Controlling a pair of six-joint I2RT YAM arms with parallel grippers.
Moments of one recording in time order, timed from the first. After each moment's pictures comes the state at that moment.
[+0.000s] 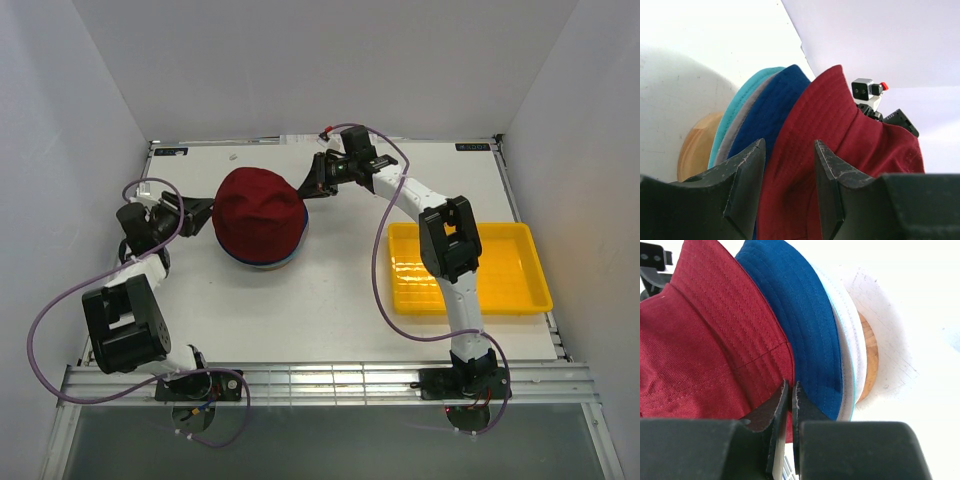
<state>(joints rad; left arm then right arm) 0.34 1.43 0.66 0.49 0.76 -1.08 0.51 2.26 1.91 -0.27 -0.82 0.65</state>
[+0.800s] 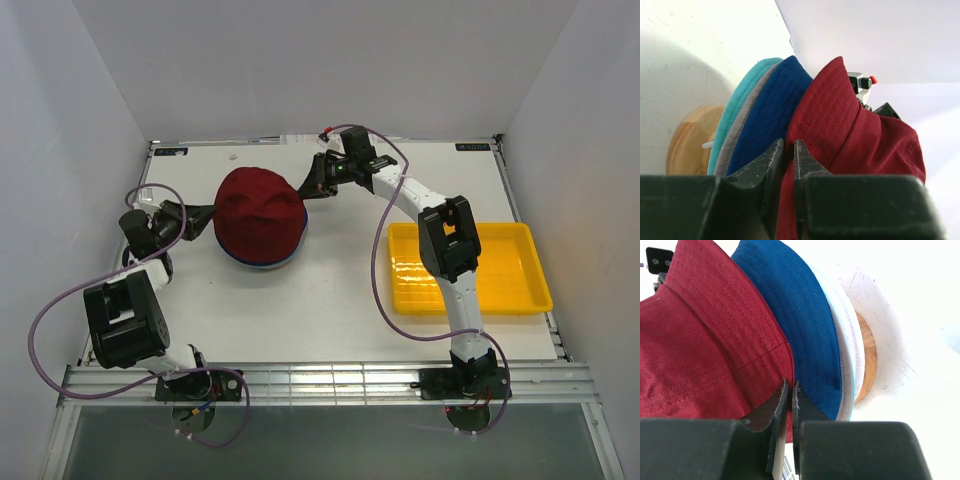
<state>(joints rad) 0.34 1.47 0.60 0.65 0.81 -1.18 0.51 2.27 1.92 -0.28 -0.82 0.65</state>
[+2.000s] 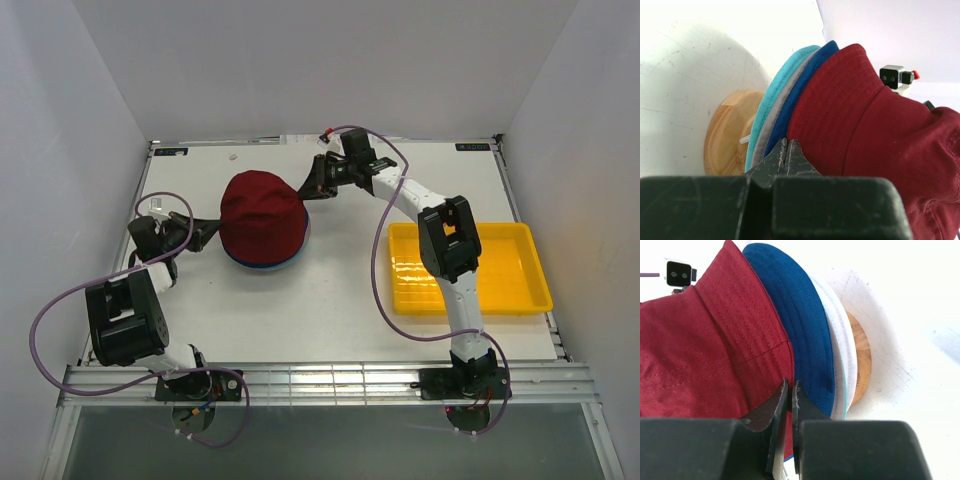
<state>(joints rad) 0.32 1.48 0.55 0.54 0.74 -1.03 0.51 2.27 1.90 -0.26 -0.79 0.64</state>
